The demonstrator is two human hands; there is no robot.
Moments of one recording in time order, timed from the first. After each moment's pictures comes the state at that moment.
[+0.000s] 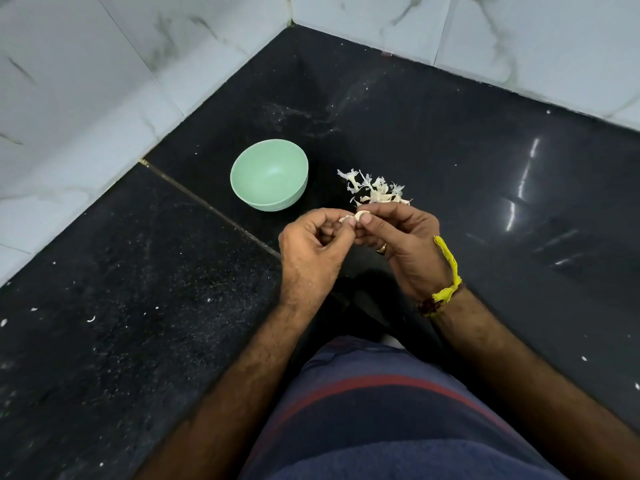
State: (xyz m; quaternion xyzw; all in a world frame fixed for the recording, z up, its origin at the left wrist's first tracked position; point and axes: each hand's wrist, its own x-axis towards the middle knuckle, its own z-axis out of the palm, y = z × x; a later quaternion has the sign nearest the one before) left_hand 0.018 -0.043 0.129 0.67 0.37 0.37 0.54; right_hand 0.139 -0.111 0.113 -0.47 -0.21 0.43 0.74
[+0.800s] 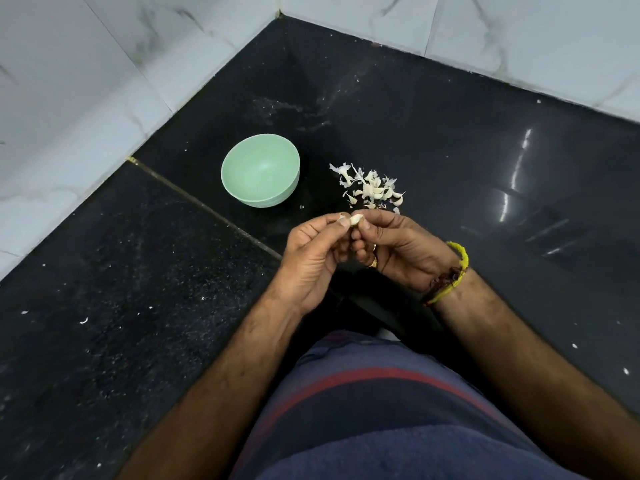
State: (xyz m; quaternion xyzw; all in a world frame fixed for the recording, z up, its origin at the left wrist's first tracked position) left_hand 0.020 -0.046 0.123 0.43 0.32 0.26 0.80; right_hand 0.156 -0.116 0.116 -0.36 -0.10 0.68 0.64
